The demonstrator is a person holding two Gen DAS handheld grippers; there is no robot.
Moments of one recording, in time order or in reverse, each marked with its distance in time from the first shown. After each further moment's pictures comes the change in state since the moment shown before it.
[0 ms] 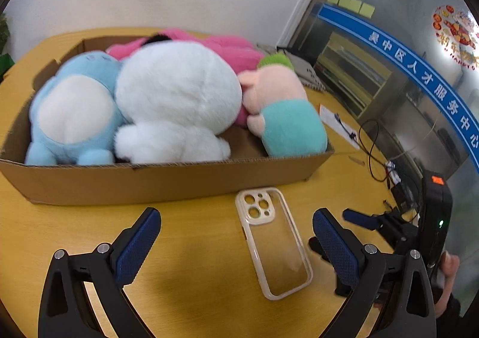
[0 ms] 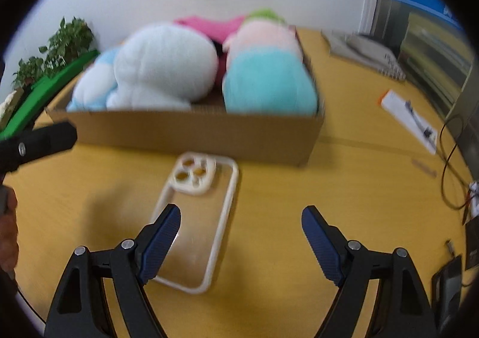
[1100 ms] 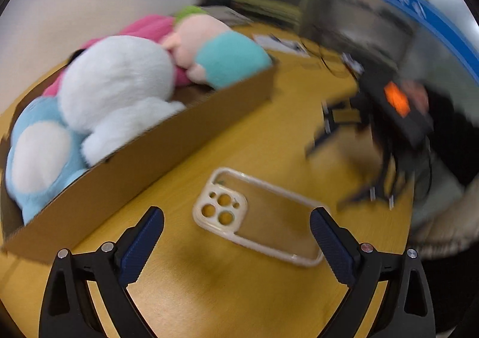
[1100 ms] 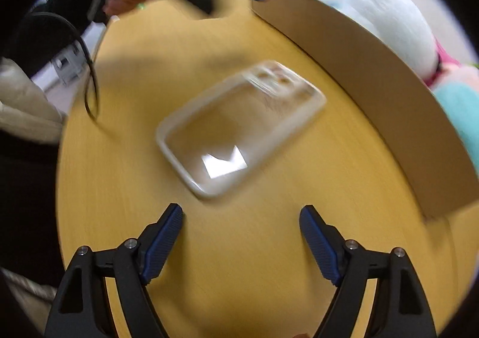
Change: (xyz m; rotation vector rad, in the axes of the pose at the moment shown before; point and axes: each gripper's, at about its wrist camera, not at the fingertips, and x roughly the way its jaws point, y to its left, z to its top) left arm -0.013 -0.008 -0.024 0.602 0.237 -0.075; right arm -0.007 0.018 -0.052 -0.895 0.160 0.424
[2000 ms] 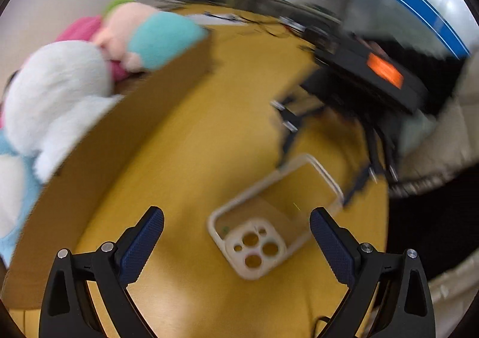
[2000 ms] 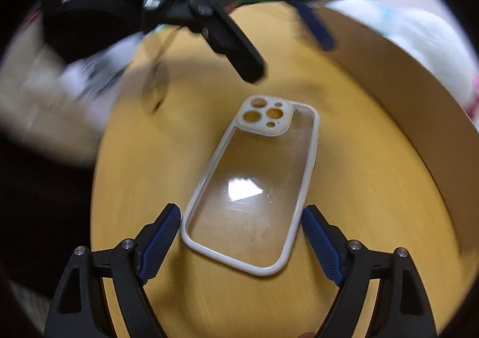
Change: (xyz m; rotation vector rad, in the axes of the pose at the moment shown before) left arm 0.005 -0.019 -0.016 0.246 0.092 -0.275; right arm -0.042 0.063 0.010 -0.151 -0.097 0.269
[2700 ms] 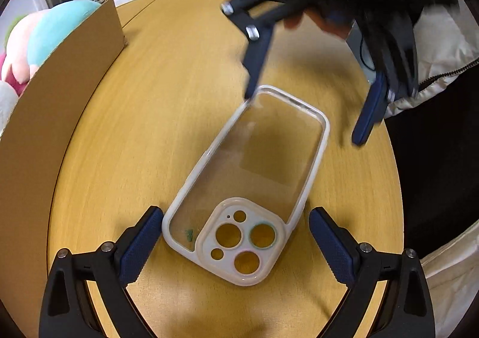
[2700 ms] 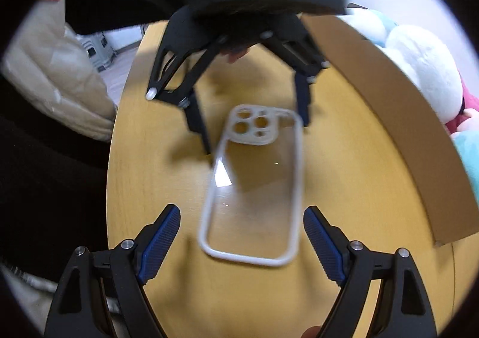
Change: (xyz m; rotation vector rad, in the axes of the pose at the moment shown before) left arm 0.057 -0.018 0.008 0.251 0.148 -0.034; right arm -0.051 0.064 -0.001 0.016 0.034 -0.143
